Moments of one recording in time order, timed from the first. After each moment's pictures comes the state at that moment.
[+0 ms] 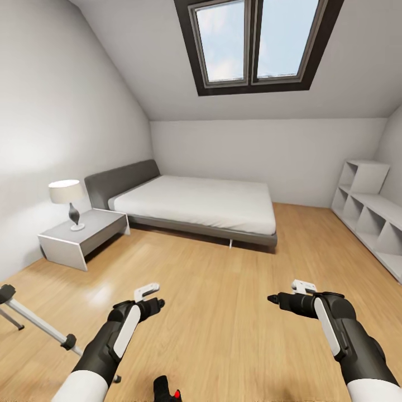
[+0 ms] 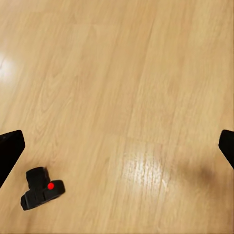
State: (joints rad) left arm -0.51 -0.09 0.01 -0.95 0.38 0.64 0.26; right arm -0.47 -0.12 -0.18 -1.21 -0.13 0.97 0.24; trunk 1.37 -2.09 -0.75
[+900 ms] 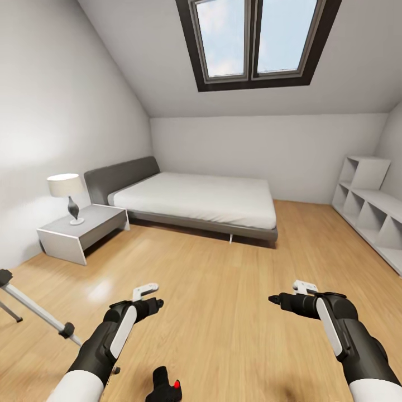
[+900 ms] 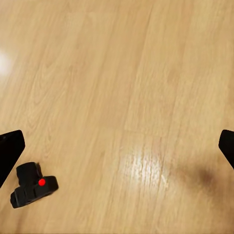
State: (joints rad) left arm -0.51 -0.06 0.01 -0.95 0.34 0.65 0.17; right arm -0.47 -0.14 -0.18 -1.21 -0.14 0.98 0.25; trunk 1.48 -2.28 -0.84
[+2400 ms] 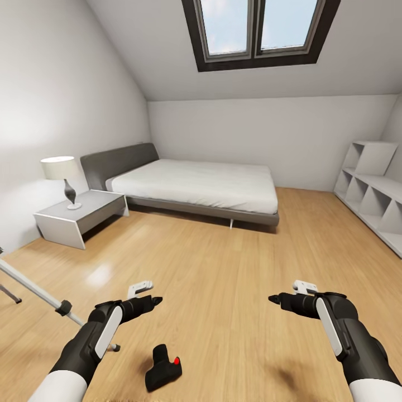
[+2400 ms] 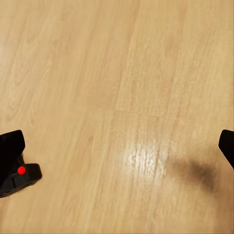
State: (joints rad) left arm -0.51 0.03 0.01 -0.95 0.34 0.66 -0.11; right arm -0.47 -0.14 -0.18 -1.21 -0.14 0.98 0.25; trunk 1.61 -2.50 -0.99
